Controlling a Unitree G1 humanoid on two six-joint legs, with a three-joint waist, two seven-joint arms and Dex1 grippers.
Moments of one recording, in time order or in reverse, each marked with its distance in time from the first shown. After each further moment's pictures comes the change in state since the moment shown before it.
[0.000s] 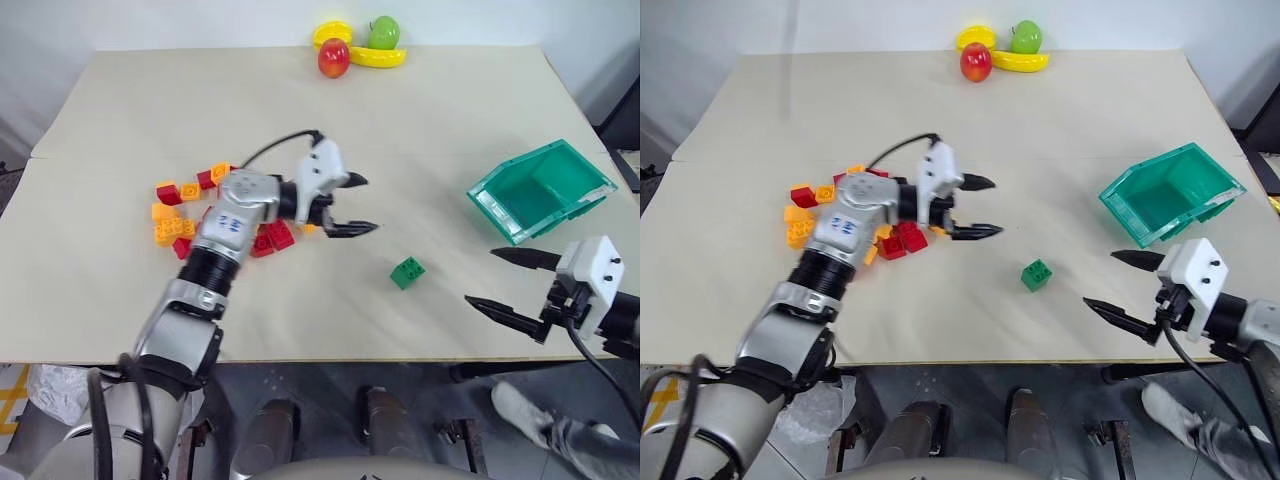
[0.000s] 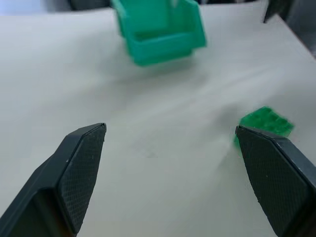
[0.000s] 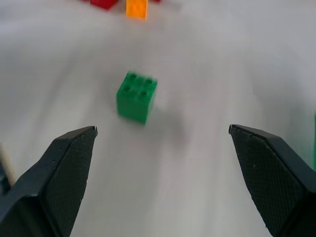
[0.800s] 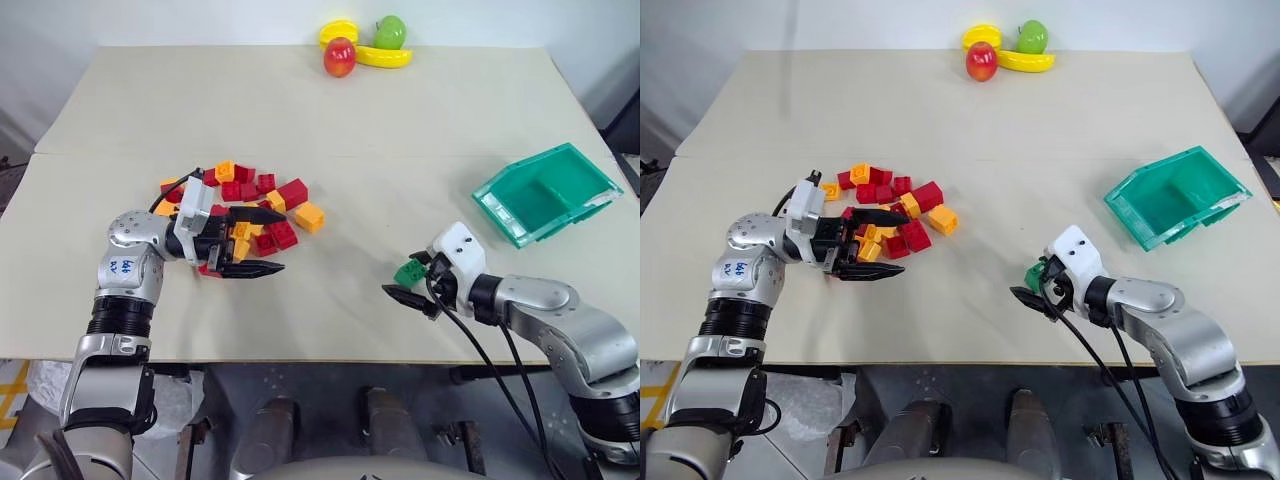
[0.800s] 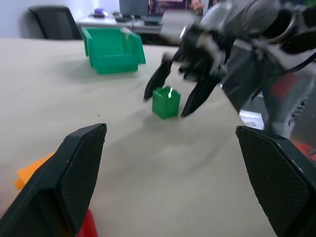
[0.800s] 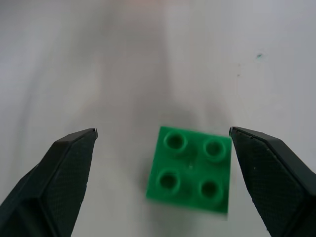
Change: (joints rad) left arm 0.321 0.222 0.211 -0.175 -0.323 0.007 -0.404; right arm -0.484 0.218 0.567 -0.006 -0.083 0.518 -0.479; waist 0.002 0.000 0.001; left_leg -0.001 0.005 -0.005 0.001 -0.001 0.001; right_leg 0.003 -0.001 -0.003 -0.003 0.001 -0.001
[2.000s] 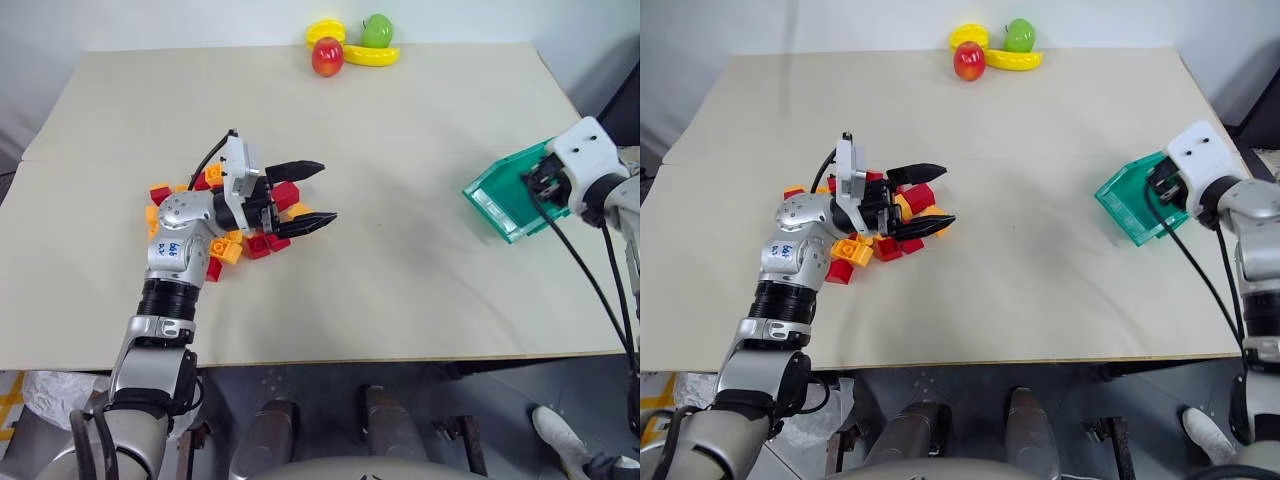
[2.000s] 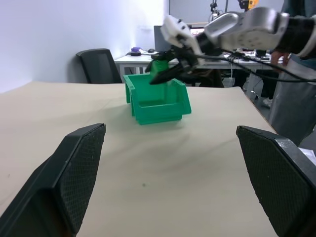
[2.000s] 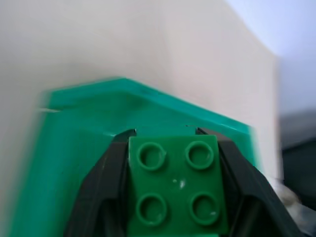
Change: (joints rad) left arm -0.126 -0.205 -0.013 0.022 0.074 -0.022 0.318; right arm -0.464 -0.232 -0.053 0.939 -0.440 -0.661 0.072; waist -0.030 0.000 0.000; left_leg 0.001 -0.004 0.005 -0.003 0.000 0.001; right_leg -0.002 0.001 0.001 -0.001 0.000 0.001
